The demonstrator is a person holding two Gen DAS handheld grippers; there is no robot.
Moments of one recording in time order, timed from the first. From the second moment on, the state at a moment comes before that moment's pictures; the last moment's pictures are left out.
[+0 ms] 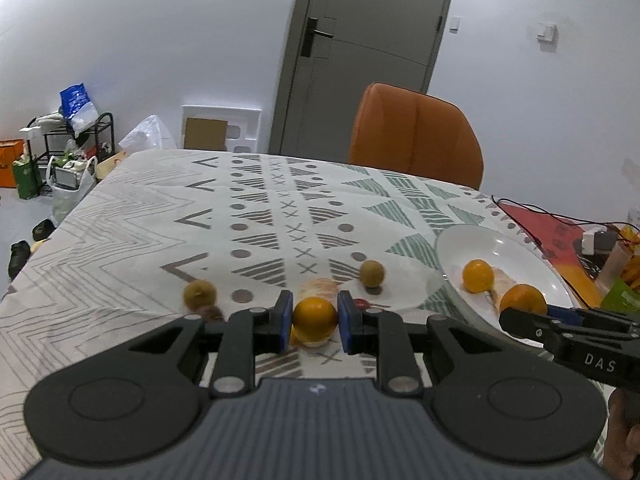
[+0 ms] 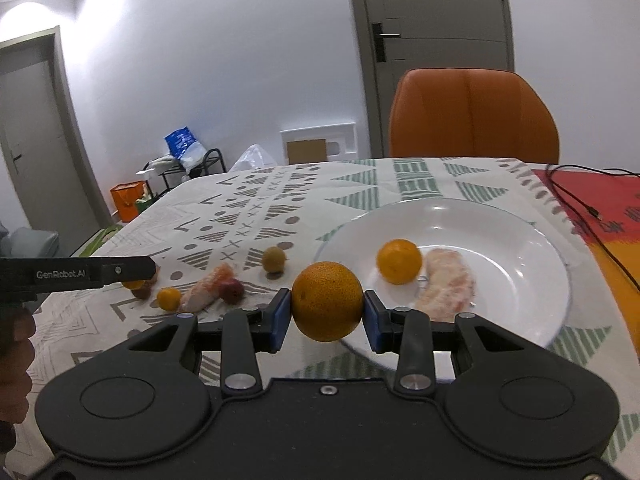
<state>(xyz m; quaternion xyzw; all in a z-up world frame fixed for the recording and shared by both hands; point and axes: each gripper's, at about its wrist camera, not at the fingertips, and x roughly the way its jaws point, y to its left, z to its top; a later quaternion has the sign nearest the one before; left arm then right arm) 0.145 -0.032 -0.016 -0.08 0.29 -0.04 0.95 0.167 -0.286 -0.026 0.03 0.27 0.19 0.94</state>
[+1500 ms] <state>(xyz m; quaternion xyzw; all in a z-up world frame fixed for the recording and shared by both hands) 0.178 -0.157 -0.012 -0.02 0.30 -0.12 0.95 0.163 -0.377 -0.042 0.06 0.26 0.11 0.96</state>
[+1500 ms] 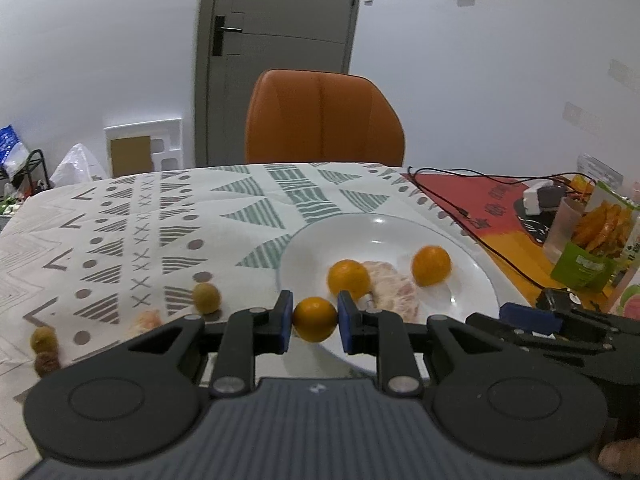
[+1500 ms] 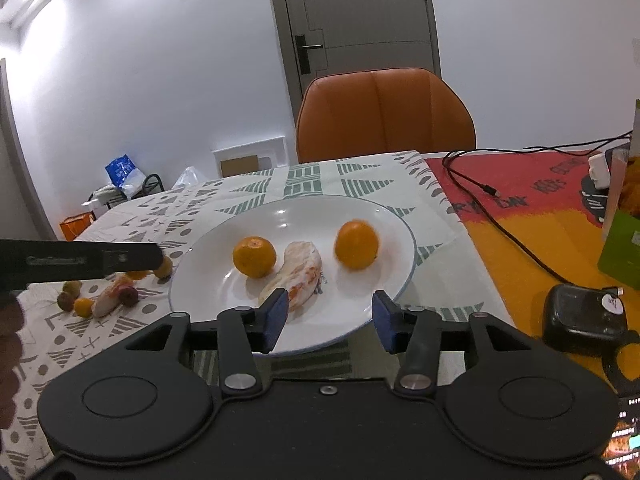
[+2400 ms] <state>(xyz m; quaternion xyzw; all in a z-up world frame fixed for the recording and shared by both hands) 0.179 -0.136 -0.007 -0.03 0.31 -0.10 0.95 0.154 -0.362 -0.036 0.10 0.25 0.14 0.95</state>
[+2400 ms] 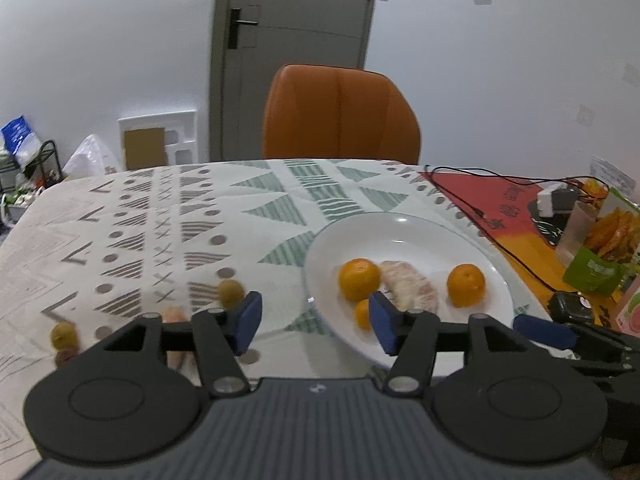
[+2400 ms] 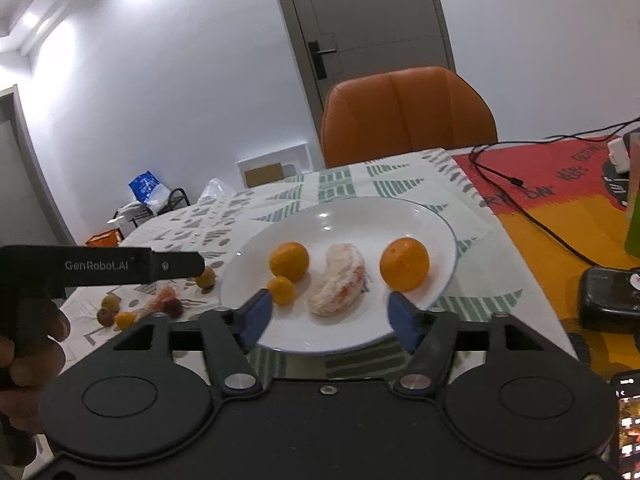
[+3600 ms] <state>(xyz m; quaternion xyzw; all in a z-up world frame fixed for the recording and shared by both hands) 0.127 -0.038 0.009 -0.09 0.25 -0.02 0.96 0.136 -0.303 -0.020 0.08 0.23 0.19 0.95</state>
